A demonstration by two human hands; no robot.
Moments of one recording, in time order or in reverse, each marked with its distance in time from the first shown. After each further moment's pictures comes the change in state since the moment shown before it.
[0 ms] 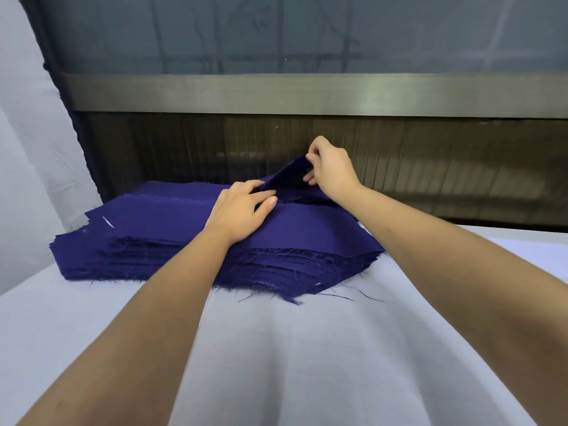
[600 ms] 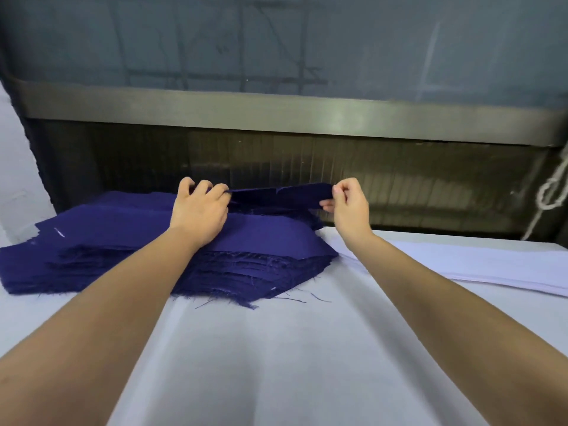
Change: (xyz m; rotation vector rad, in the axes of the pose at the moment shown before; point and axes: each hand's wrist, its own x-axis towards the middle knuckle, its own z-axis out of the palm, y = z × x) left_hand 0.004 0.010 -0.004 0.516 0.162 0.064; right_hand -0.065 0.060 -0.050 0.398 0.319 0.183
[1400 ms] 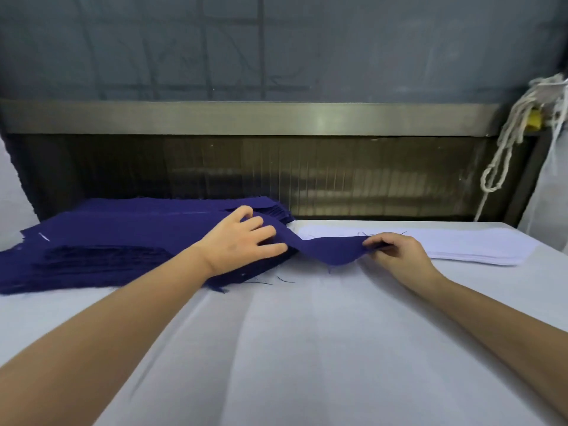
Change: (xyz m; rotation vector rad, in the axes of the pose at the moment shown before) left_hand -0.026 0.081 -0.066 -0.018 0.389 0.832; right_hand -0.080 0.023 -0.163 -0.355 -0.233 0.057
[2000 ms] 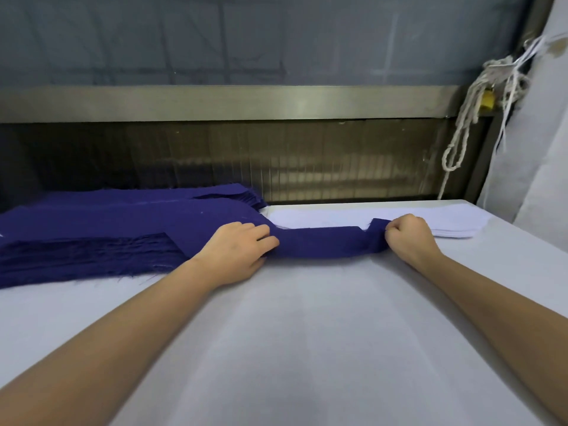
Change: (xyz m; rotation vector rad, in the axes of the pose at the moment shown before) left_hand 0.034 0.059 -0.009 -0.363 -0.230 -0.283; right_hand -0.009 0.019 -0.048 -0.404 0.170 0.257
